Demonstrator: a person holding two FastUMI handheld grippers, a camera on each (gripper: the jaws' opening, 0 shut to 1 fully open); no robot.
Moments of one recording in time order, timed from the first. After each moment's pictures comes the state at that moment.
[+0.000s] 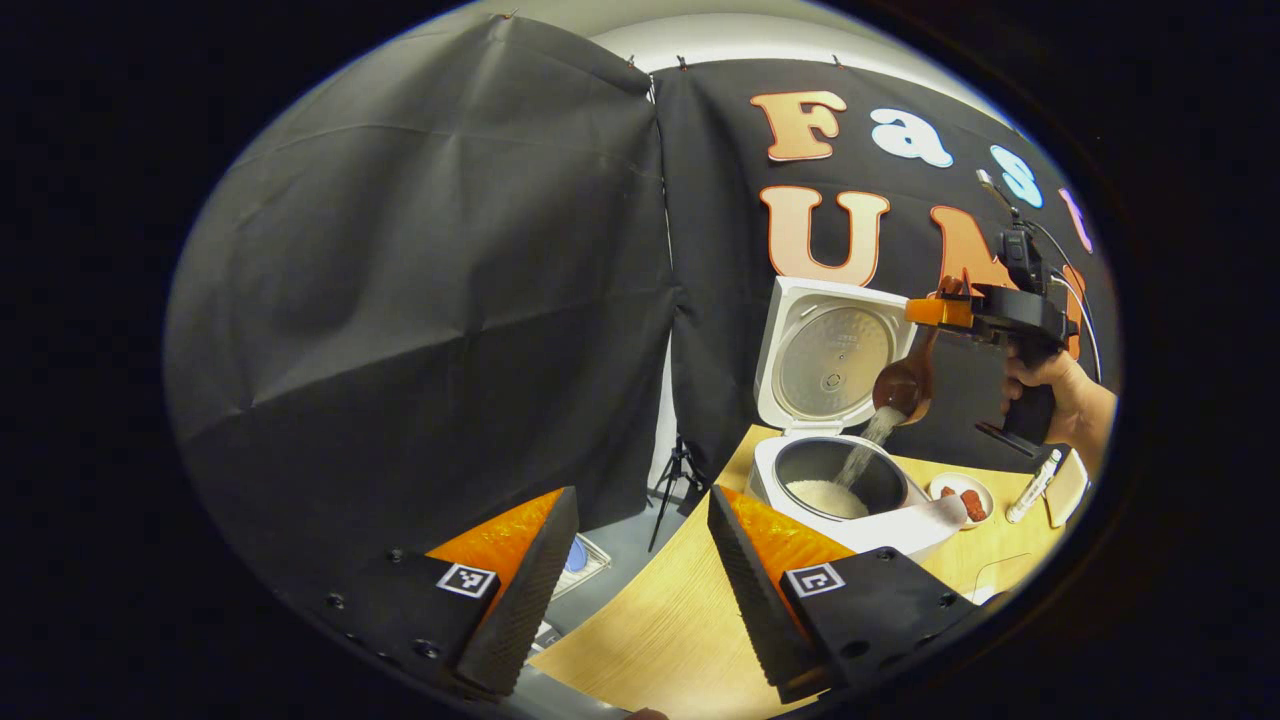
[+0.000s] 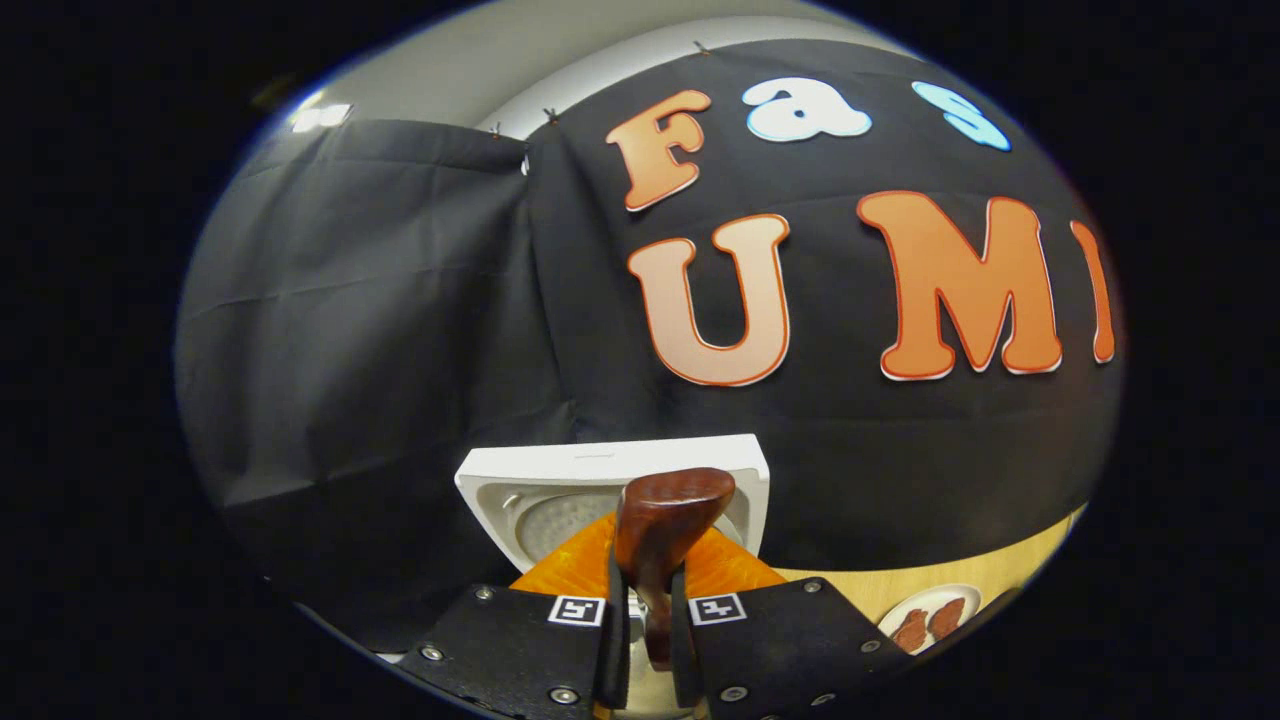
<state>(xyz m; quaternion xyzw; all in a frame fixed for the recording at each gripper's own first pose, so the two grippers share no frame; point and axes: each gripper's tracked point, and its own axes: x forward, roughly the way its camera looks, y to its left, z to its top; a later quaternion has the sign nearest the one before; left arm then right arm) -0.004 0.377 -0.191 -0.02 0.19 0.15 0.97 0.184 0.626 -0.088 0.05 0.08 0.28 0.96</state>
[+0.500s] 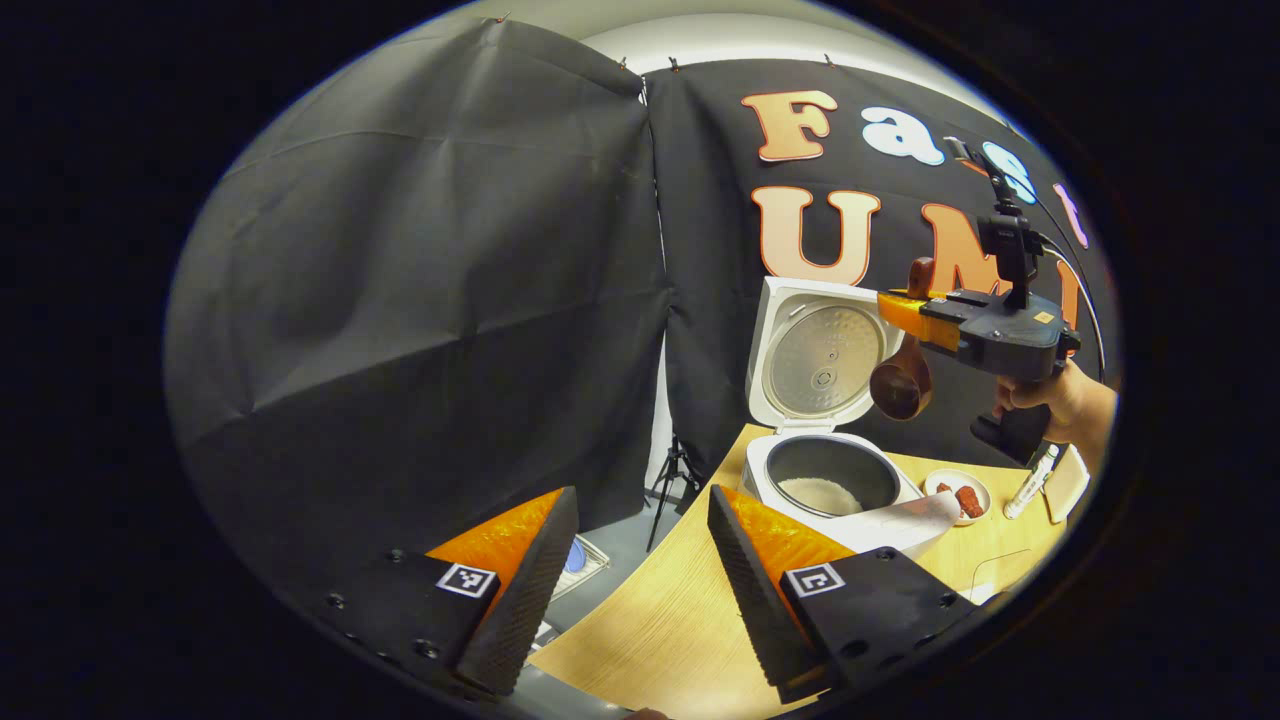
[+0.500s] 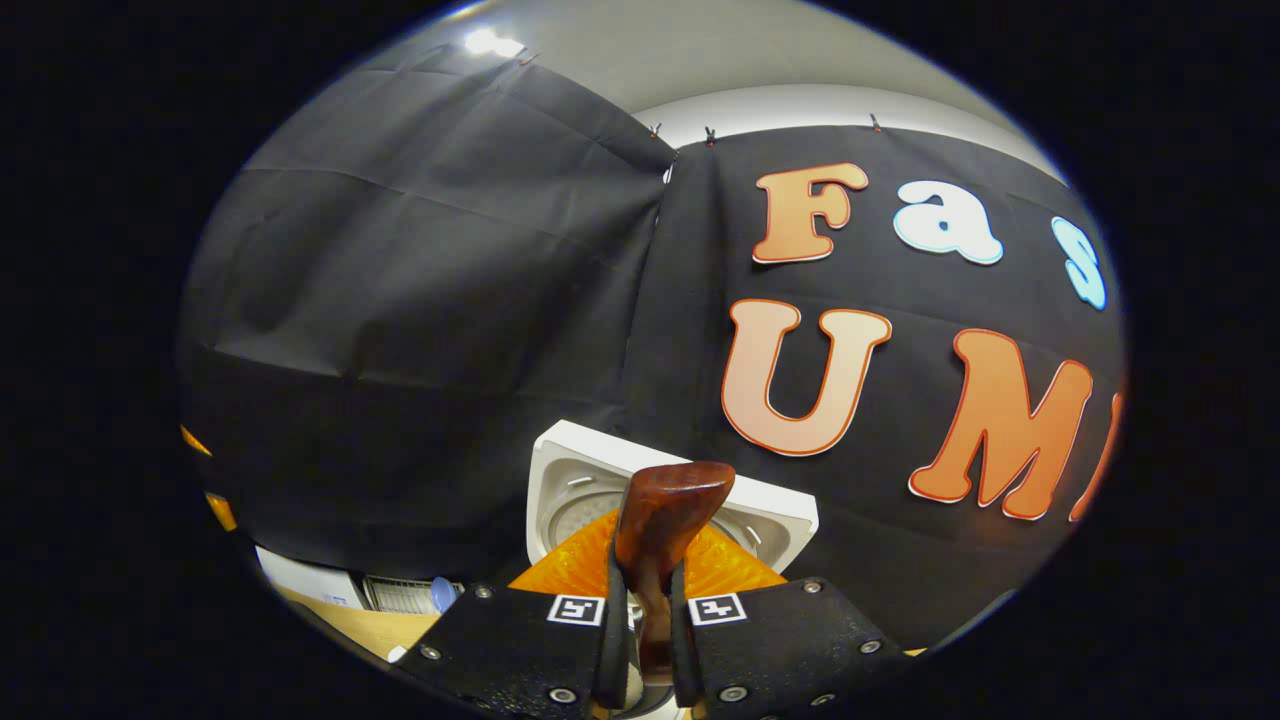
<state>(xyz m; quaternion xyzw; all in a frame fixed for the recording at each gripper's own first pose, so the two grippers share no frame) -0.009 0.368 -0.188 -0.01 0.19 0.15 0.97 0.142 0.654 -0.074 -0.11 -0.02 0.34 0.93</state>
